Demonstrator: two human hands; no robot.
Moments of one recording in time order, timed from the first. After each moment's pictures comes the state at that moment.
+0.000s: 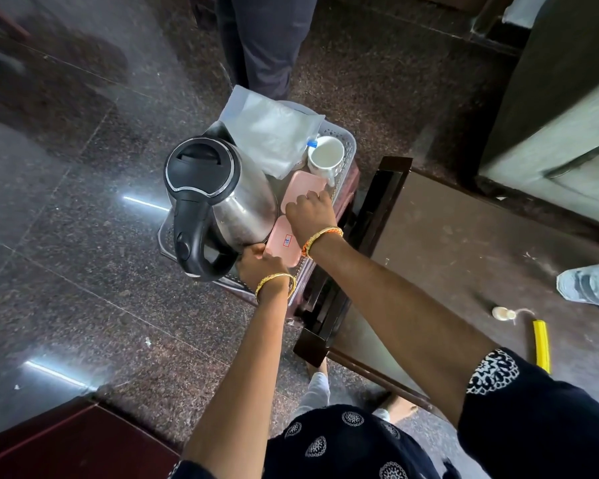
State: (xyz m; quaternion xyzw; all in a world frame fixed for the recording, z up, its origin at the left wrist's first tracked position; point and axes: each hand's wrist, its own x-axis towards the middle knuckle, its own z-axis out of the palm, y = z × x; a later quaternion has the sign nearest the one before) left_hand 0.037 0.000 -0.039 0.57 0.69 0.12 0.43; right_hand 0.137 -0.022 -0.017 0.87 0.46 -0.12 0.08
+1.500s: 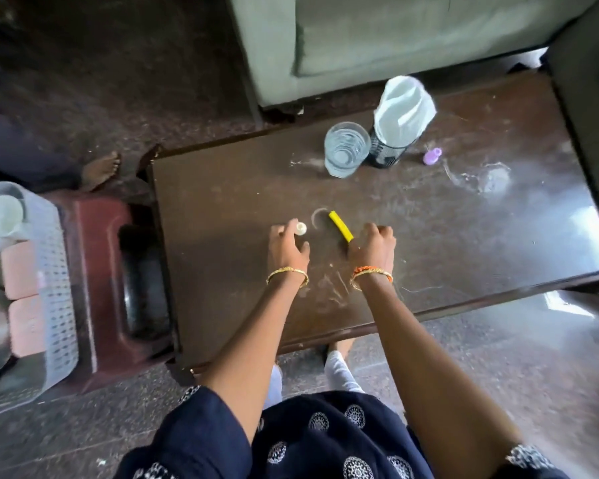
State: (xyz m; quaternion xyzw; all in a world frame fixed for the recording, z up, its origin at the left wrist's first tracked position) left_hand 0.142 -0.368 -0.101 0.91 0.16 -0.17 0.35; right_hand 0.134 -0.504 -0.094 0.90 -0.31 -0.12 -0.29
